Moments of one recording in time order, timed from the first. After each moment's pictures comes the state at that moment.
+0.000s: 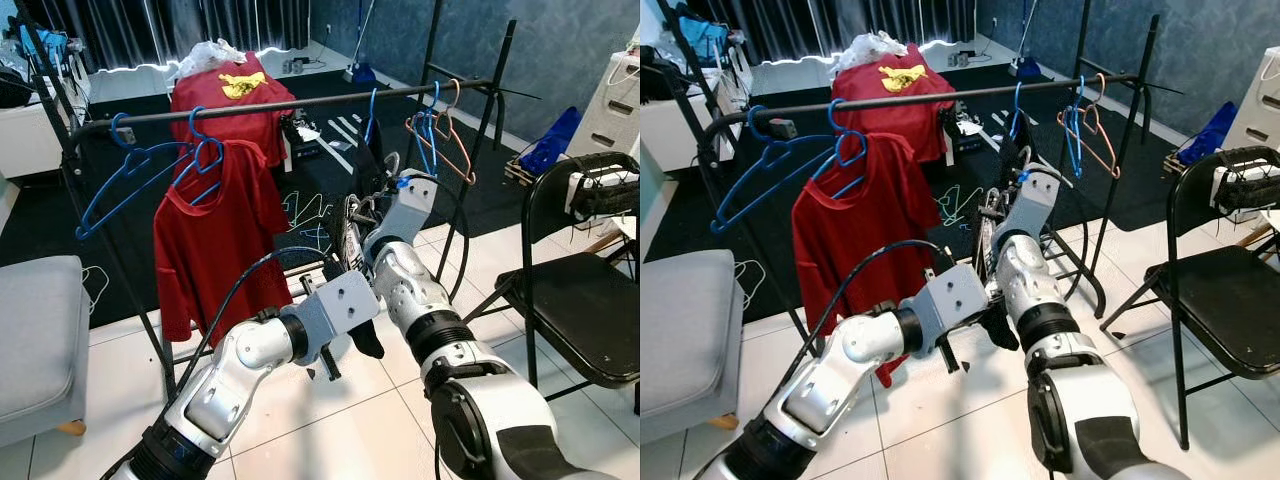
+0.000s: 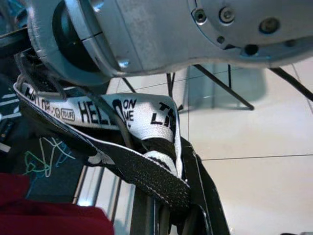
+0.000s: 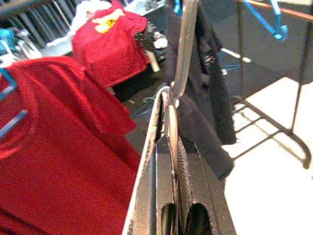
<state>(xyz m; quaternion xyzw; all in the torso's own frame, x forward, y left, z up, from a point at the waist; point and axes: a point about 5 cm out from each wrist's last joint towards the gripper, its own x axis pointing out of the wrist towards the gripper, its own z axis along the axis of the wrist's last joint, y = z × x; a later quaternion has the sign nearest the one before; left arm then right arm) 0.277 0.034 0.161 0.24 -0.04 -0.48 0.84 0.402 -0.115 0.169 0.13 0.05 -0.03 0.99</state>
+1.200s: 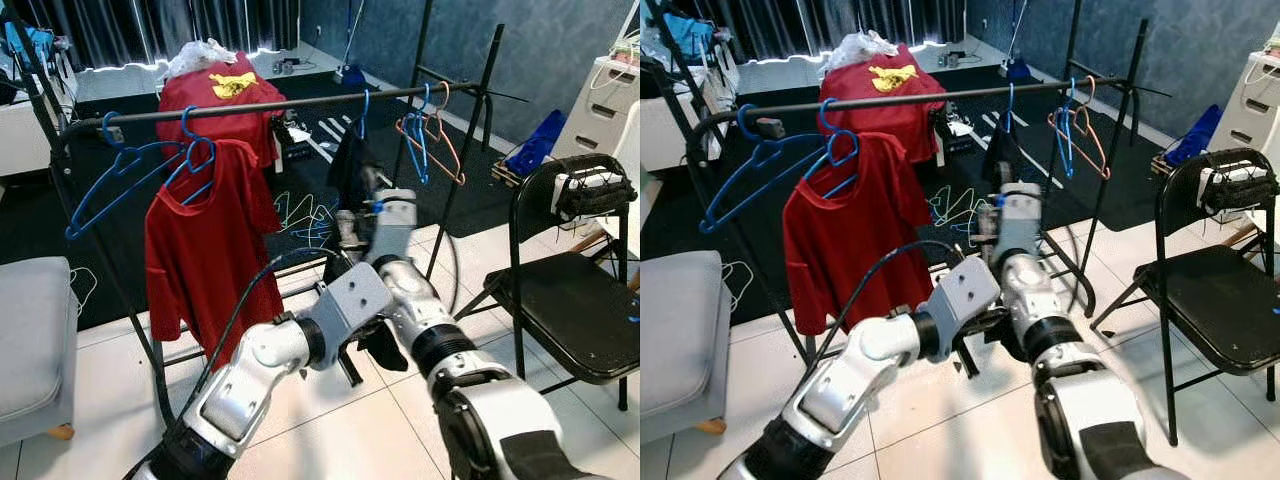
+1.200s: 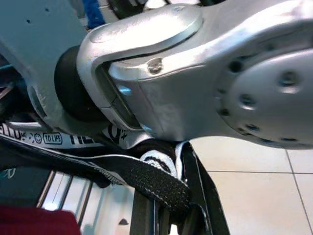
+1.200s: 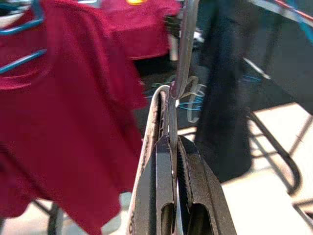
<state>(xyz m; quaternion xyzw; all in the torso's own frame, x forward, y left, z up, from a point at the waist) 0.281 0.021 0.161 0.18 -0.01 -0.47 0.86 0.394 -0.096 0.147 0.02 0.06 0.09 0.99</state>
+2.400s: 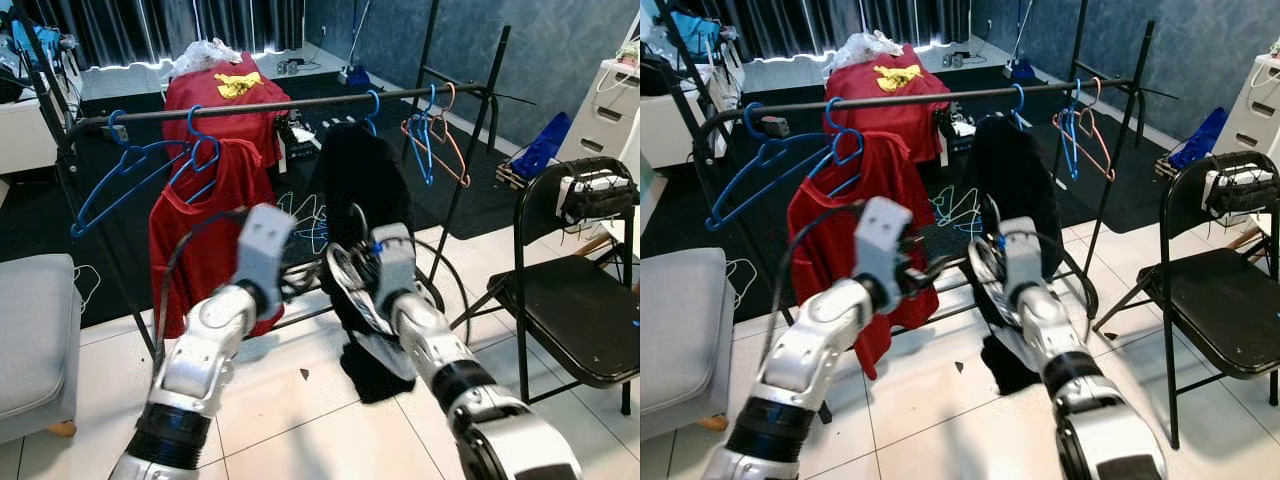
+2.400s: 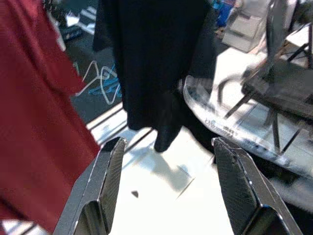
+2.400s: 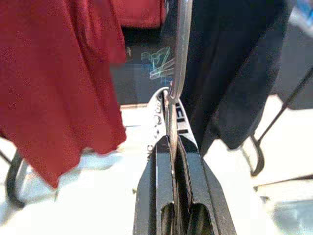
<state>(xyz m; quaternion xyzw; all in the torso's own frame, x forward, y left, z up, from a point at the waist) 0.319 0.113 0.149 0.01 0.05 -0.18 0.98 0.366 -0.145 0.101 -0.07 0.08 0.10 0.99</state>
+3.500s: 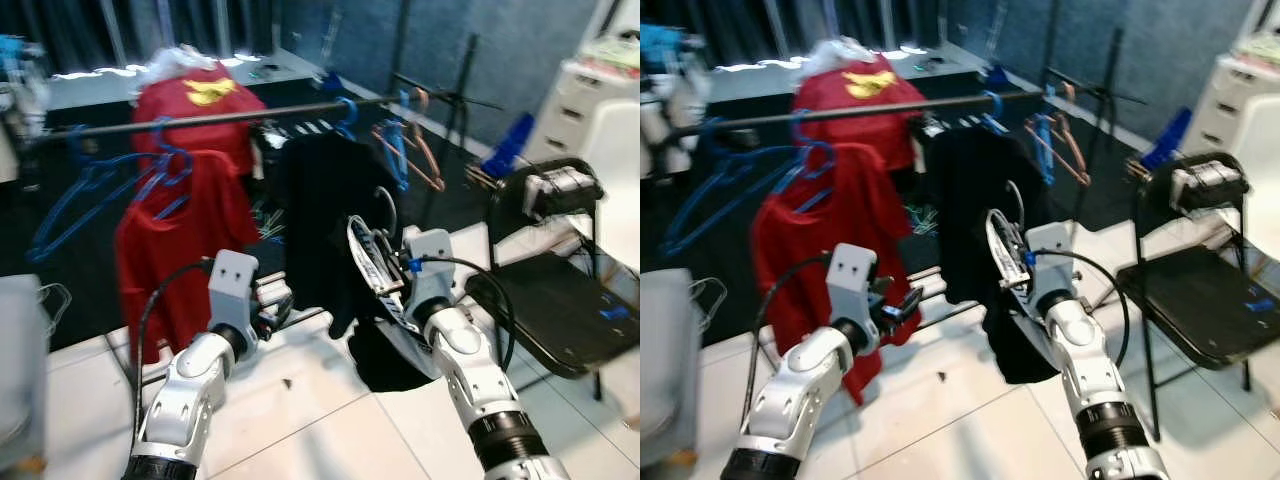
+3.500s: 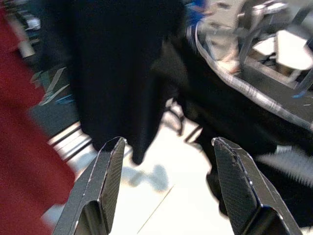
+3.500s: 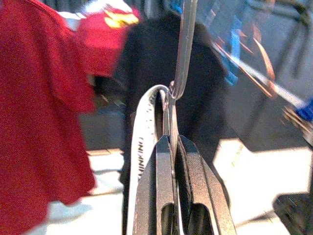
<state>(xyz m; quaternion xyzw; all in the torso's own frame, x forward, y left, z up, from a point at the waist) 0.303 0.107 0.132 -0.02 0.03 -0.19 0.98 0.332 -0.164 0.125 -0.08 -0.01 0.11 0.99</state>
